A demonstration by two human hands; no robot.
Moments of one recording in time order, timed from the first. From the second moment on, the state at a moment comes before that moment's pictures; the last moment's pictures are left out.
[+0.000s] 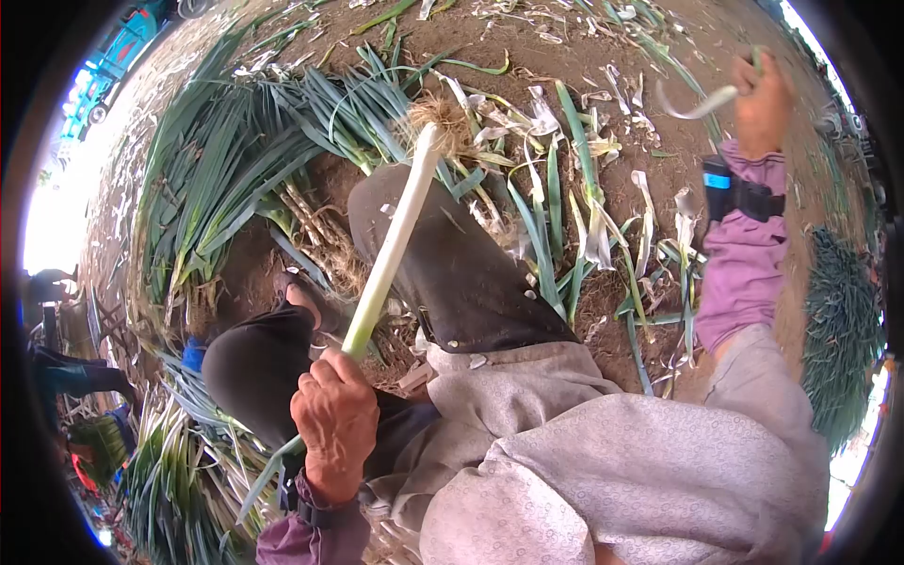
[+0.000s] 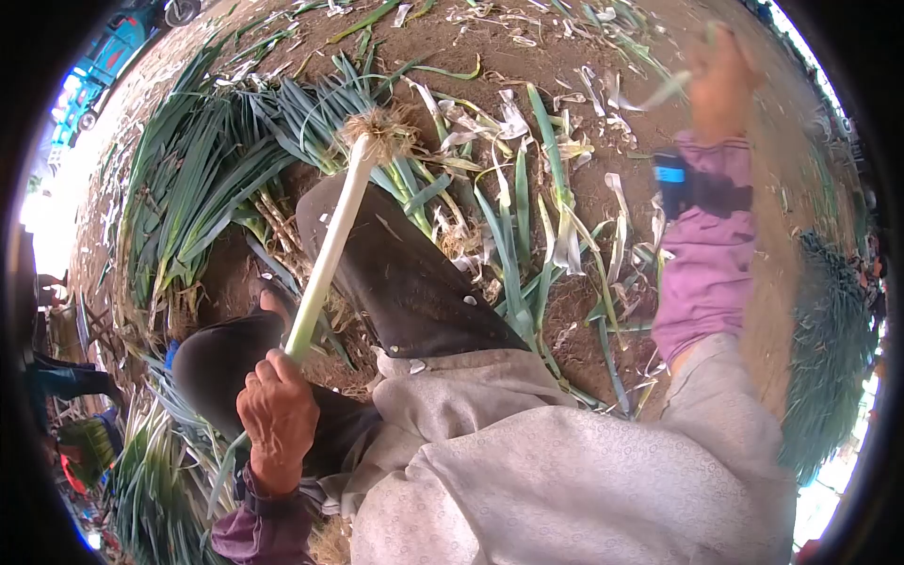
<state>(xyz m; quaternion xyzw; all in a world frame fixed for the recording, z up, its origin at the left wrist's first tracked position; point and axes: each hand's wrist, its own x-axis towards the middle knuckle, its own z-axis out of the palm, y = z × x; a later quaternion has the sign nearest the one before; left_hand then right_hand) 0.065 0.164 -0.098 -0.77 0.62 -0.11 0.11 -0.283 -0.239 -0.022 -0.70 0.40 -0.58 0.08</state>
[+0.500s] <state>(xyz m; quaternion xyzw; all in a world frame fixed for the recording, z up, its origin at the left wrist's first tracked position) 0.084 0.162 -0.059 -0.47 0.15 0.66 -0.57 -0.081 -0.024 -0.106 -0.68 0.08 -0.12 0.72</state>
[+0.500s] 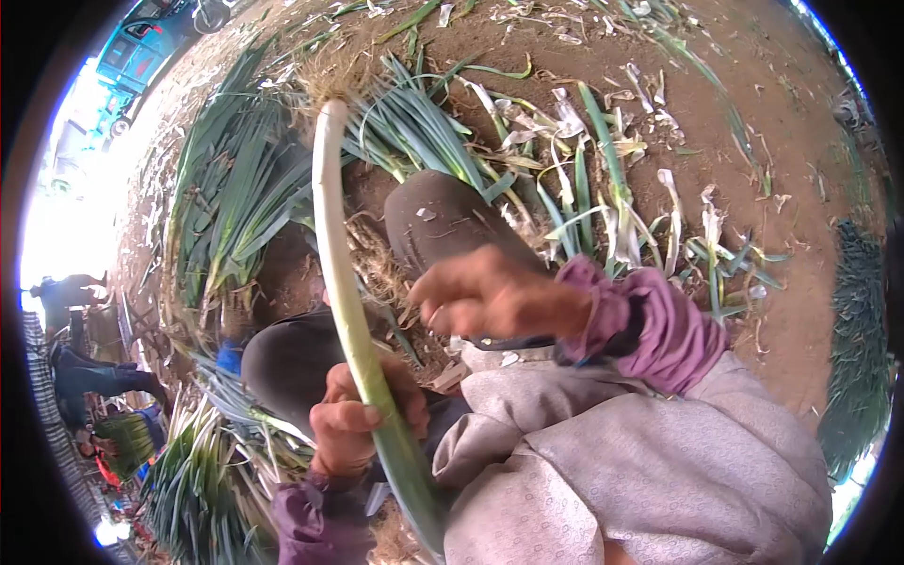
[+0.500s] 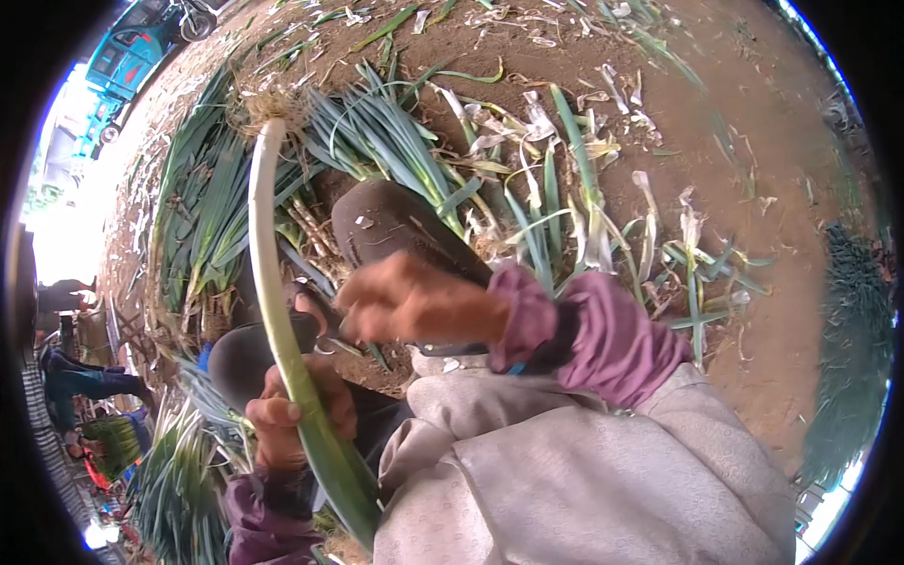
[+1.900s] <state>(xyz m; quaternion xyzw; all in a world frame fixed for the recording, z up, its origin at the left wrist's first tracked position) 0.088 0.151 -0.084 -0.58 0.25 0.70 -0.33 -0.060 -0.007 -0.117 -0.94 -0.18 -0.28 0.07</state>
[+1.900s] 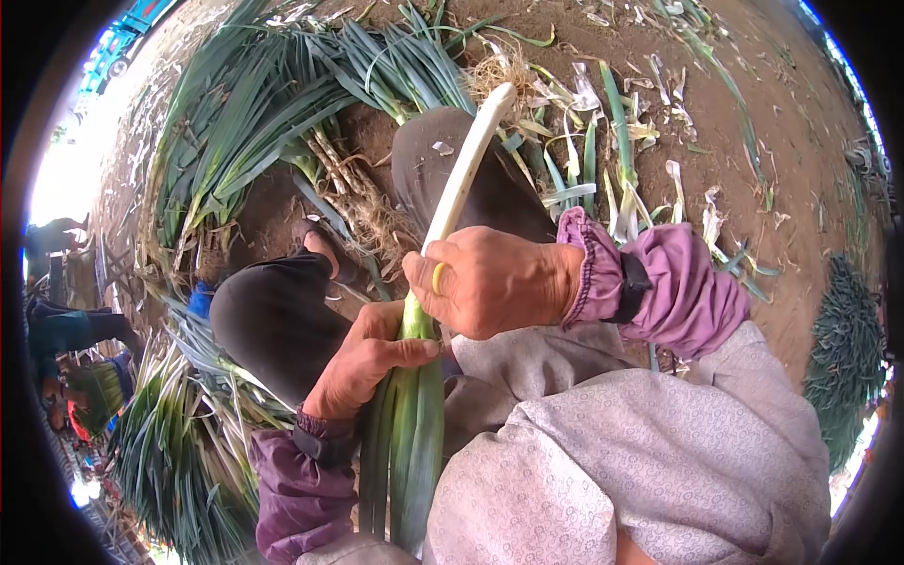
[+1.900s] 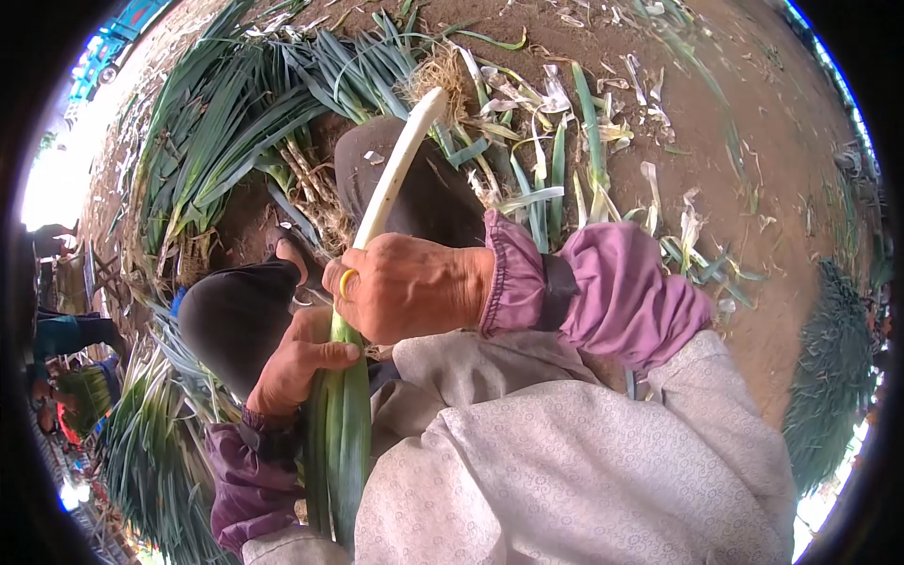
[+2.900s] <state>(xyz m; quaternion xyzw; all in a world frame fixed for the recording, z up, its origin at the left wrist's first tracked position) 0.078 0.146 -0.086 -0.65 0.28 0.63 -0.31 -0.170 -0.208 -0.040 -0.45 0.04 -0.51 0.73</state>
